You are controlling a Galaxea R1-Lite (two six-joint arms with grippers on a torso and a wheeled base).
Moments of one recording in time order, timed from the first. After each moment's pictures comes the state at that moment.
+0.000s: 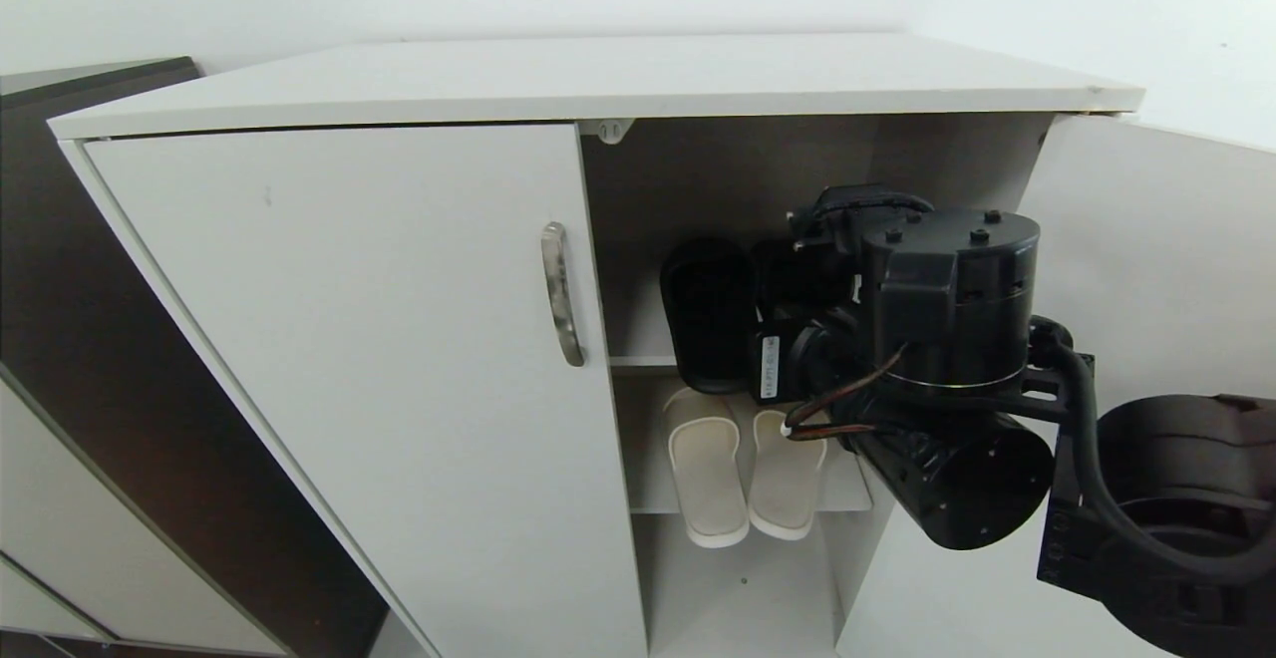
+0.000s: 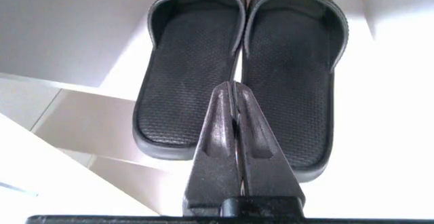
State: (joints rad) left arm 0.00 0.00 0.00 0.00 -0.03 -0.01; right arm 0.94 1.76 -1.08 -0.53 -0.73 0.13
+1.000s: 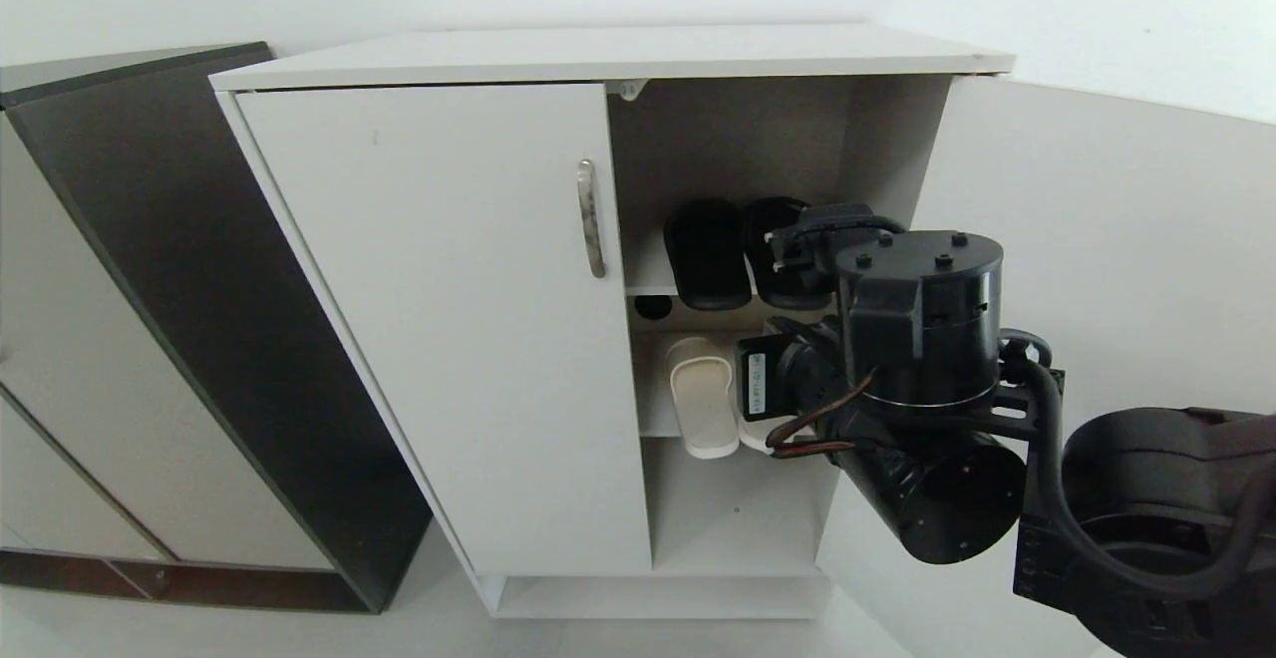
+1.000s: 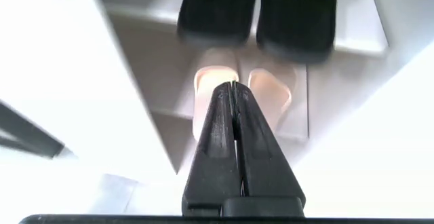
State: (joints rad) left arm 0.00 0.00 0.00 0.00 -0.03 -0.01; right arm 0.95 1.78 -1.08 -0.53 -0.73 0.13
